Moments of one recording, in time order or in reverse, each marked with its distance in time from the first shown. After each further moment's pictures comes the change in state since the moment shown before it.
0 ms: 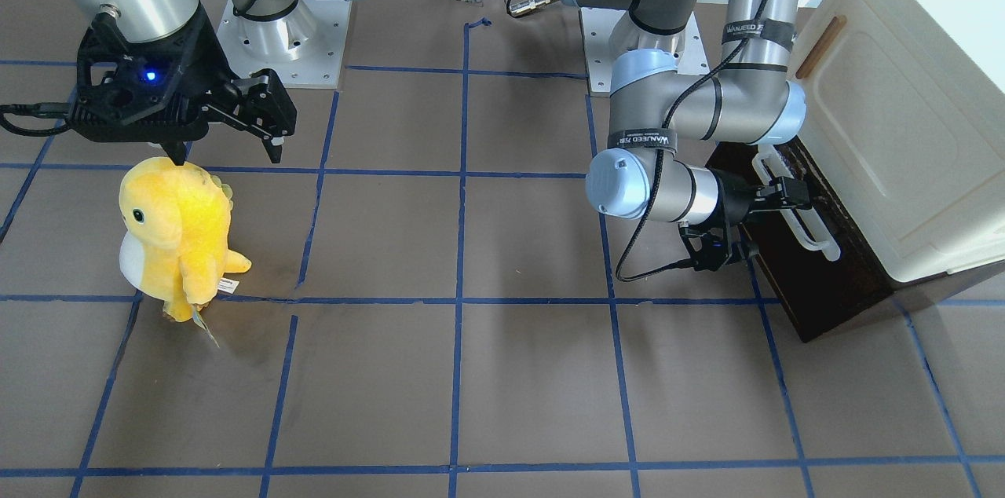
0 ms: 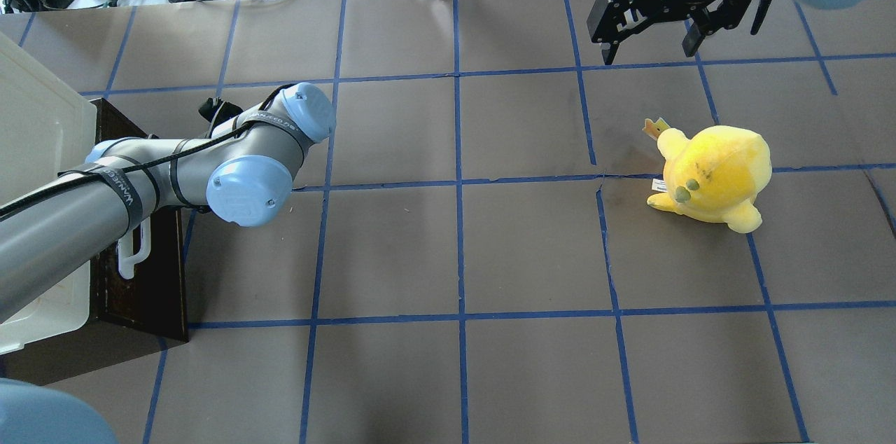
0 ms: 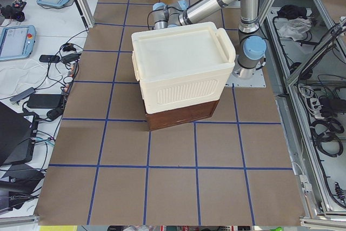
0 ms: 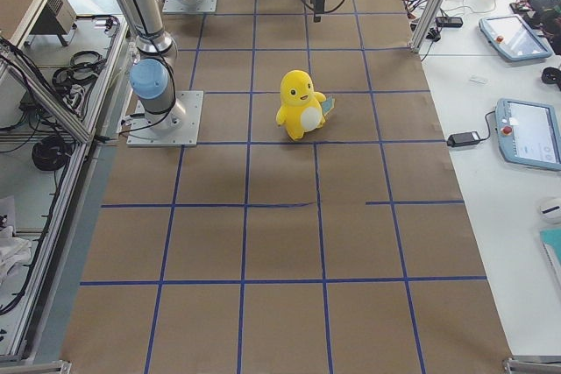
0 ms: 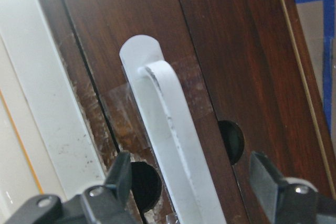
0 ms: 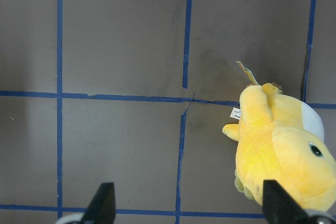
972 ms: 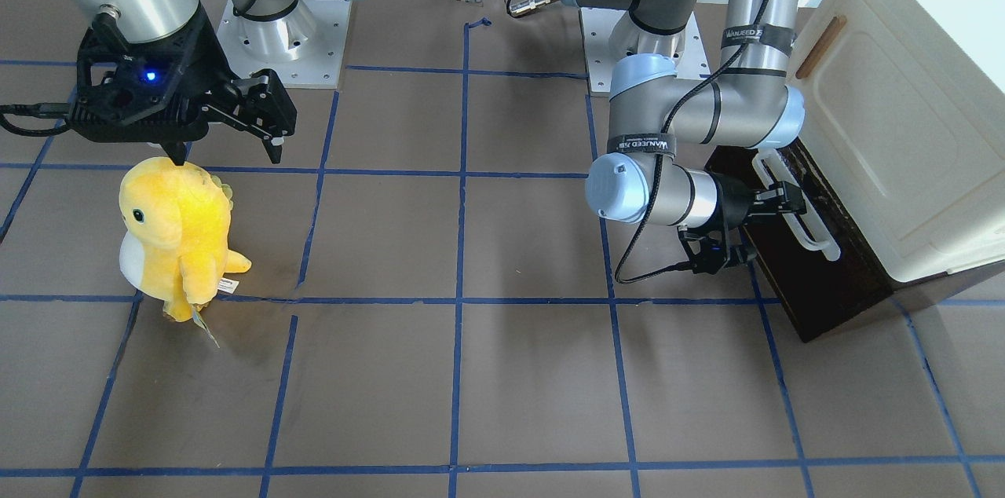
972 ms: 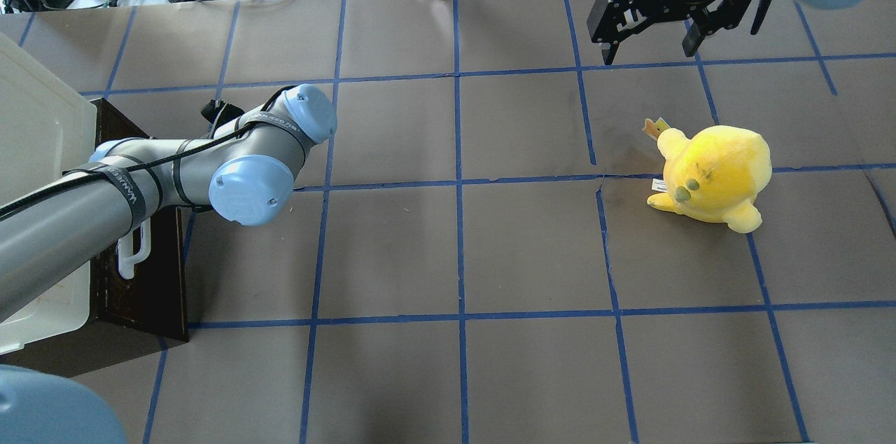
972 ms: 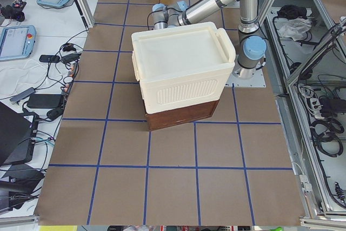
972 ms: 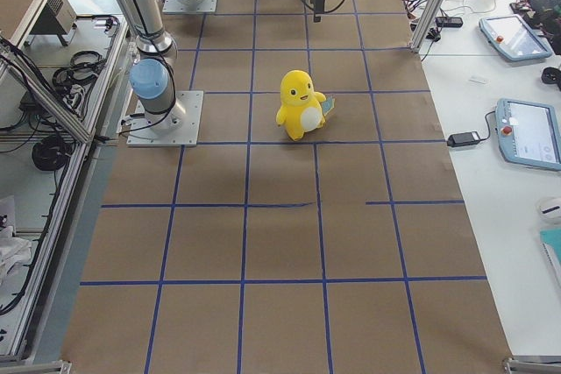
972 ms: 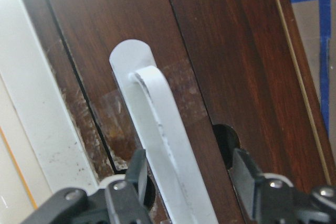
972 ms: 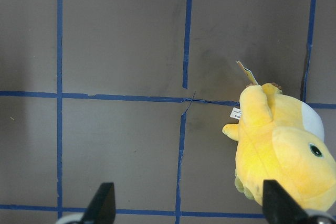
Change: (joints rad) left arm 0.001 -0.011 0.002 0.000 0.003 0.006; right arm 0.000 0.000 0.000 0.000 0.000 0.000
